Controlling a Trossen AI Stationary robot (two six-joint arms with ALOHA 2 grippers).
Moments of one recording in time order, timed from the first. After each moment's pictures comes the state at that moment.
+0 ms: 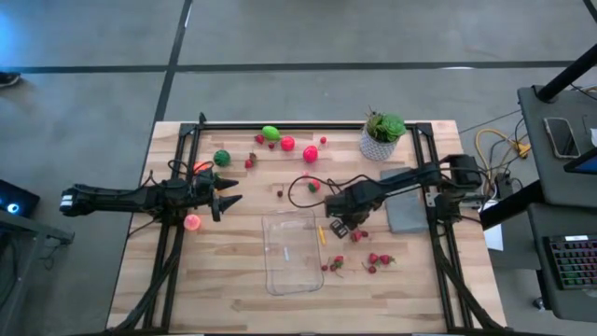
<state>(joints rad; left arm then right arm) 0.01 0.24 0.04 -0.02 -0.28 -0.38 0.05 1.80 1.08 -0.82 -0.06 0.93</state>
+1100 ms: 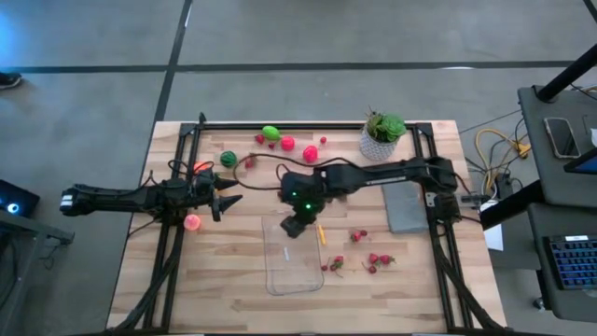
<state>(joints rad) 0.01 0.24 0.04 -0.02 -0.28 -0.38 0.03 2.00 1.76 -0.73 -0.46 0.79</state>
